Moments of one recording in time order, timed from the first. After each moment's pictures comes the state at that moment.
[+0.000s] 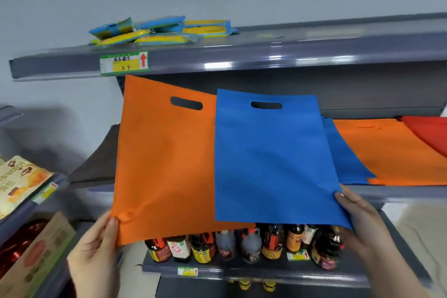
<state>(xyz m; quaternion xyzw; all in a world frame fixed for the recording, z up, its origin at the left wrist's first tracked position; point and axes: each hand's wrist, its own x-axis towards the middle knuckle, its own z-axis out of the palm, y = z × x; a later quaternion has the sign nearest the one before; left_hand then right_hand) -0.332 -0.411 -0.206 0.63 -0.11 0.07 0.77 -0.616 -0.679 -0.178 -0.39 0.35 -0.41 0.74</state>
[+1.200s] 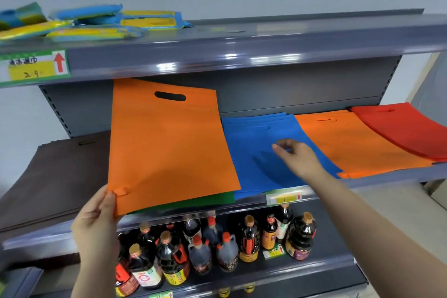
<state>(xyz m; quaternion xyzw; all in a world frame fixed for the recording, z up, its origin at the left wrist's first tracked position) -0.278 -0.537 -0.204 0.59 -0.16 -0.11 0.78 -0.549 -0.775 -0.139 -0.75 0.52 -0.26 0.32</state>
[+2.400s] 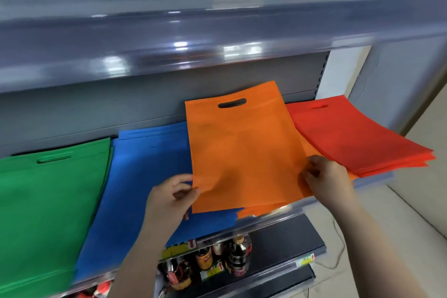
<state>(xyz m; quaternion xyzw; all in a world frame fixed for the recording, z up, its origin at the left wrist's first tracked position) -0.507 -0.802 -0.184 0.69 -0.47 -0.26 0.48 -0.775 -0.924 -0.172 -0.73 0.60 -0.29 0.14</state>
